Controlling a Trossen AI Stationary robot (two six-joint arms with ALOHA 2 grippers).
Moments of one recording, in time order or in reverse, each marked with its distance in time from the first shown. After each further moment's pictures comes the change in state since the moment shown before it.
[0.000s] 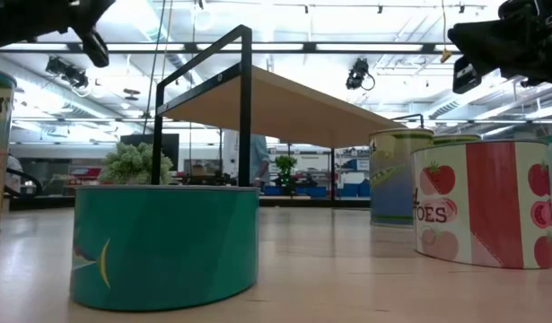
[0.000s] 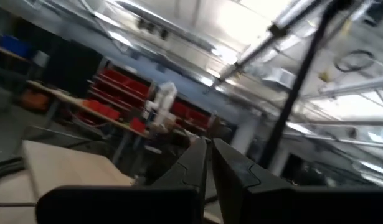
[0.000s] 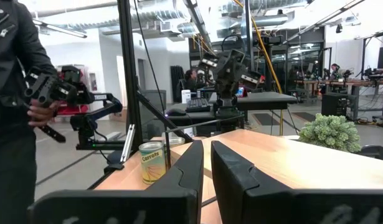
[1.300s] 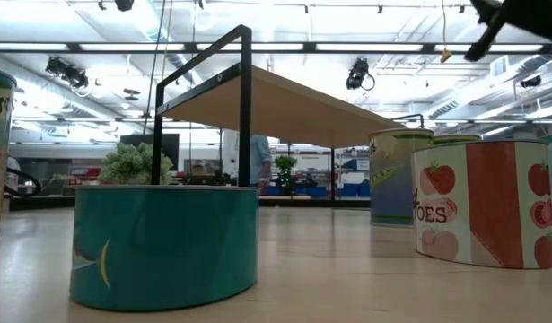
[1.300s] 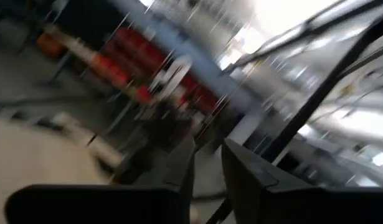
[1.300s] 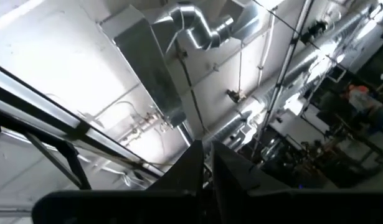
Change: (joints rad) left arm -0.001 0.486 0.535 -0.257 -0.017 -0.213; right arm -0.003 0.004 0.095 0.517 0.480 0.477
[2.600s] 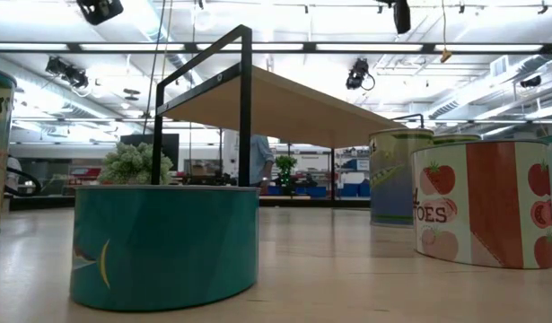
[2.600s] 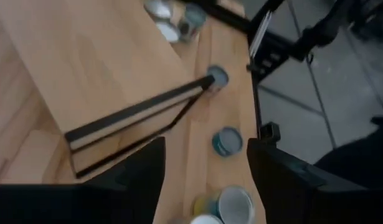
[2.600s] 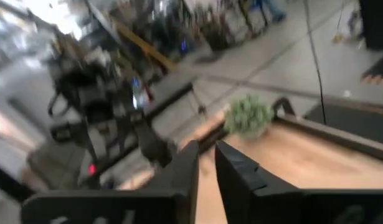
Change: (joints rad) left arm -0.107 0.255 0.362 -0.916 0.268 0.197; right arm 0.012 0.848 0.837 -0.895 -0.015 0.007
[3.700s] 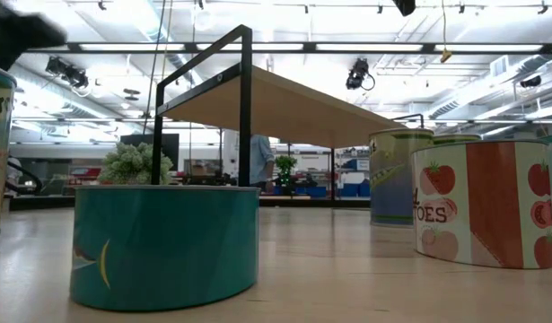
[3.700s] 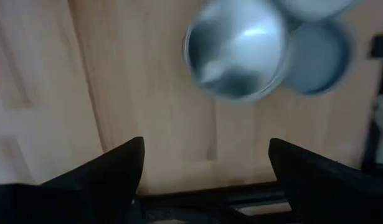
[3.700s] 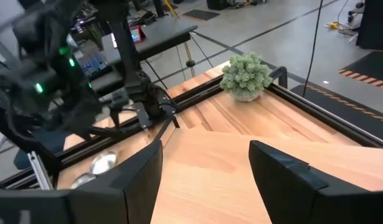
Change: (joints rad) left arm -0.512 0.440 -0.043 -0.379 -0.082 -0.106; right arm 0.207 0.118 0.140 -0.237 0.184 -0.095
